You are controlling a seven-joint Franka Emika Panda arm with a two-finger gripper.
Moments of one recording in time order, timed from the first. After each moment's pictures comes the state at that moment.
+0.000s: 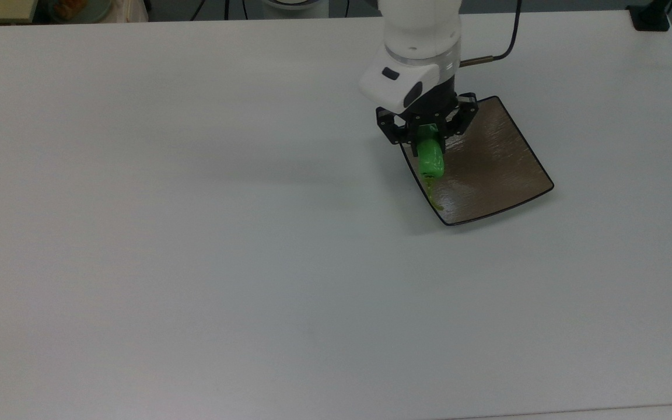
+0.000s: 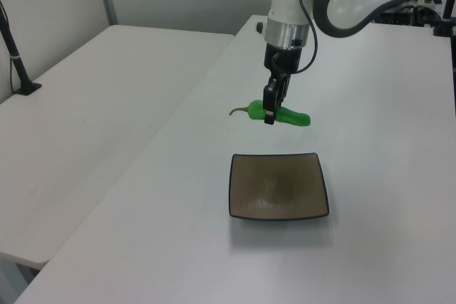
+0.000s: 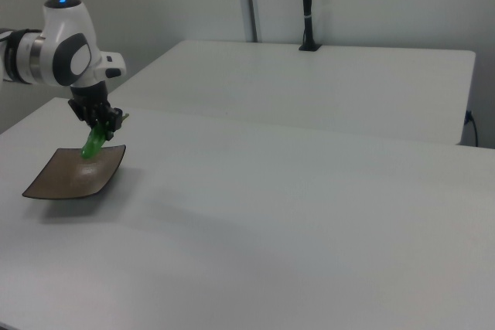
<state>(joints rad) 0.19 0.34 0.24 -1.61 0.07 2.11 0.25</state>
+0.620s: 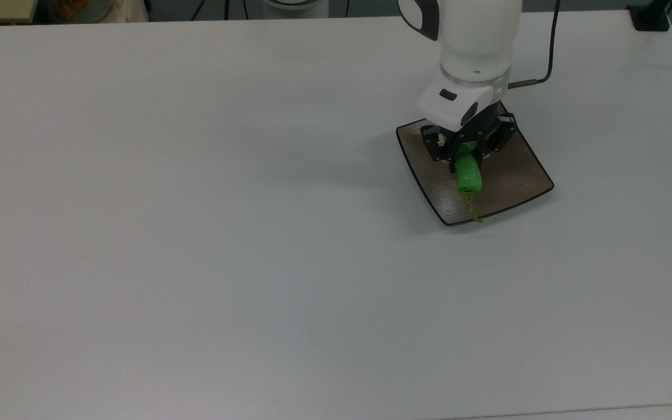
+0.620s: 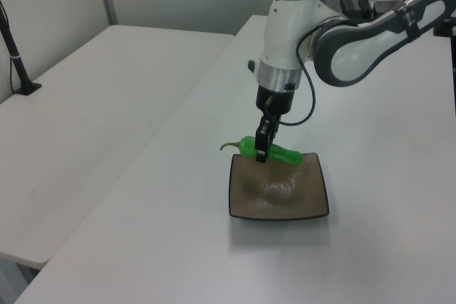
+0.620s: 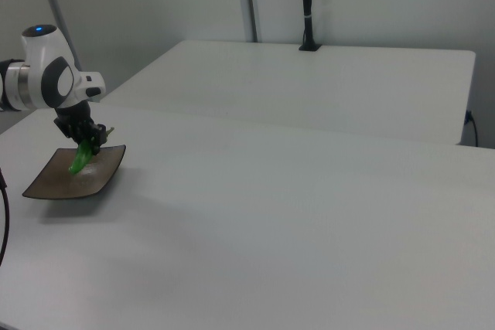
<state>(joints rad) 0.29 0.44 0.25 -1.62 -0.04 2.24 0.37</state>
